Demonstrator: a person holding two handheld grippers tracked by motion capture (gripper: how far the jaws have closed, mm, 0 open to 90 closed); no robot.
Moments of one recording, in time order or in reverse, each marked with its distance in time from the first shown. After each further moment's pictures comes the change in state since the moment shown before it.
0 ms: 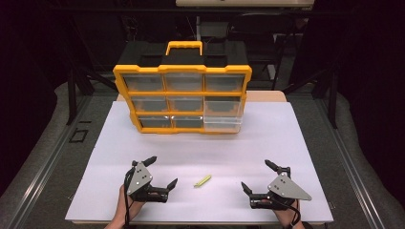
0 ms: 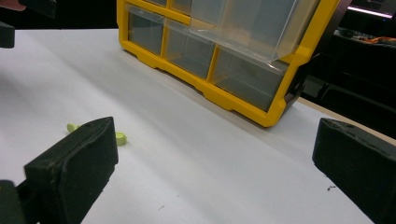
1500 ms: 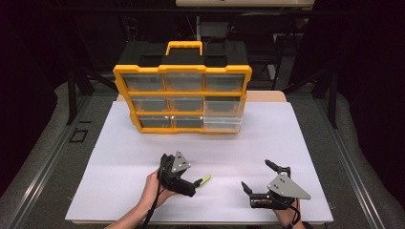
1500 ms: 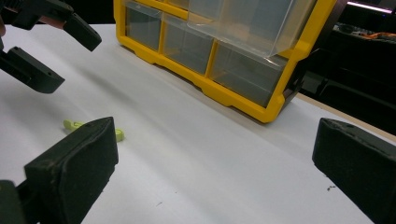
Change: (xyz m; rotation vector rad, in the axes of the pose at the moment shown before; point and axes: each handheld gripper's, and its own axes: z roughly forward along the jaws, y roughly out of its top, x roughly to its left) left arm -0.033 0.043 0.070 0.353 -0.102 0.025; right arm -0.001 -0.001 0.001 0.020 -0.004 -0.002
